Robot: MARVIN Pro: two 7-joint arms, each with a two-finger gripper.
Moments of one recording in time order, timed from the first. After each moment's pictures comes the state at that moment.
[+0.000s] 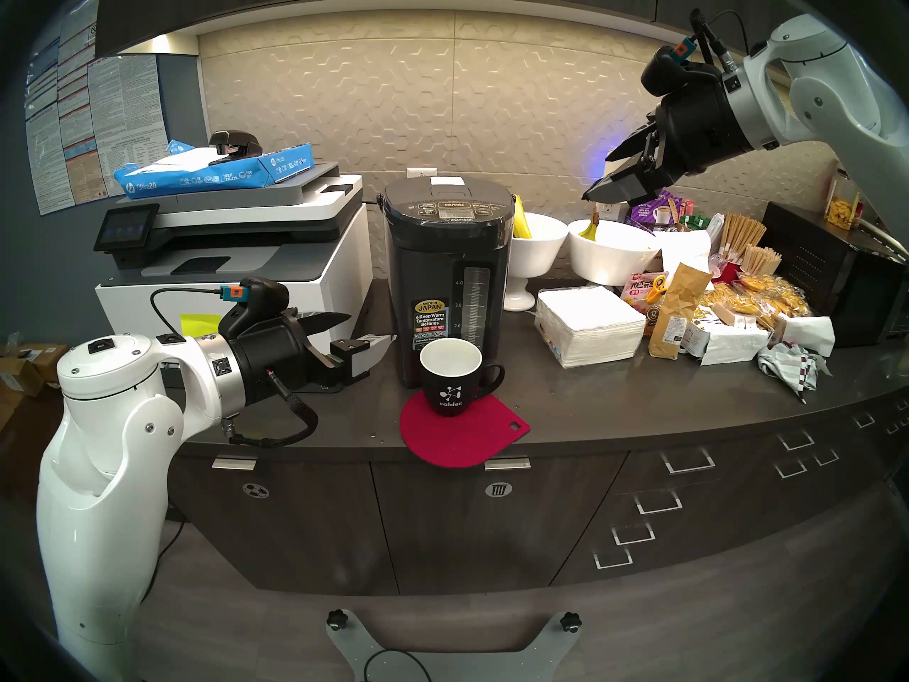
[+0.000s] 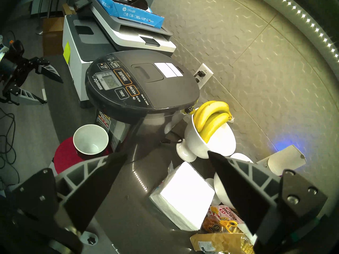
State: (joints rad) left arm 1.70 -1.06 -1.80 -2.37 -0.68 0.88 -0.38; right arm 0.41 -0.41 0.17 -1.87 1.05 0.96 0.54
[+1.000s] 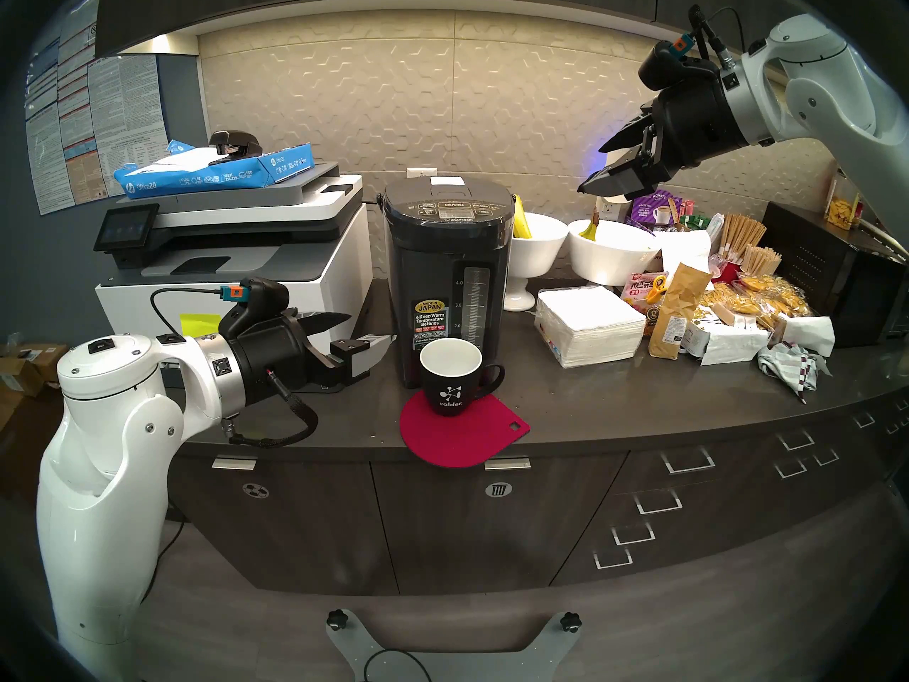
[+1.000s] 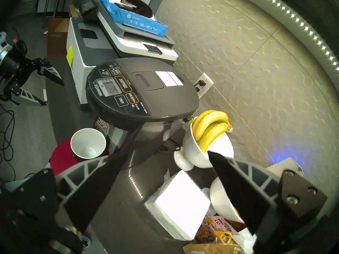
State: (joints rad) left arm 1.70 -1.06 -1.80 -2.37 -0.68 0.88 -0.38; right arm 0.40 -0.42 0.17 -1.85 1.01 0.87 0.58
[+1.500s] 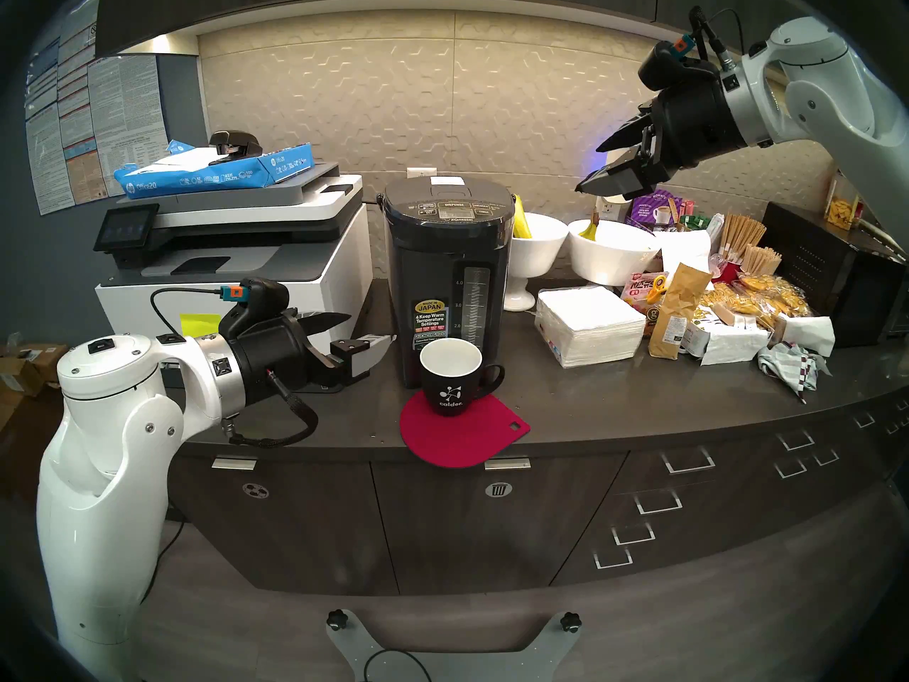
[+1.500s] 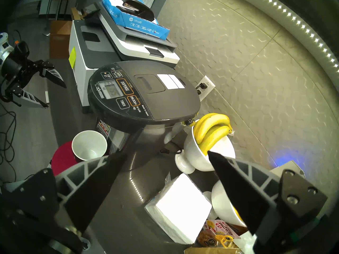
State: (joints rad) left arm 1.70 -1.06 -1.80 -2.37 -0.68 0.88 -0.38; right arm 0.39 -0.42 0.17 -1.84 1.00 0.85 0.59
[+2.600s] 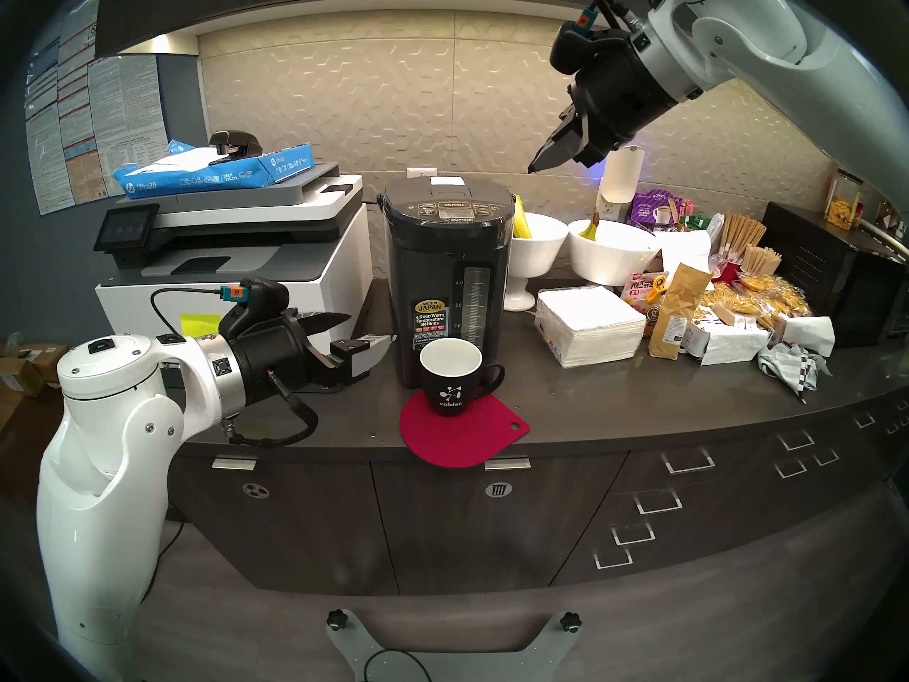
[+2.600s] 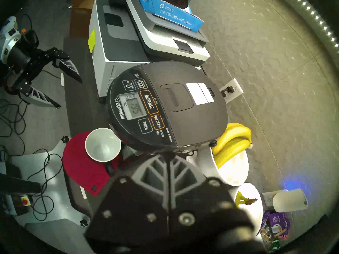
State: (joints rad) left arm 1.70 -1.06 -1.80 -2.37 -0.68 0.88 -0.38; right arm 0.51 -0.73 0.08 -1.67 0.87 0.96 0.79
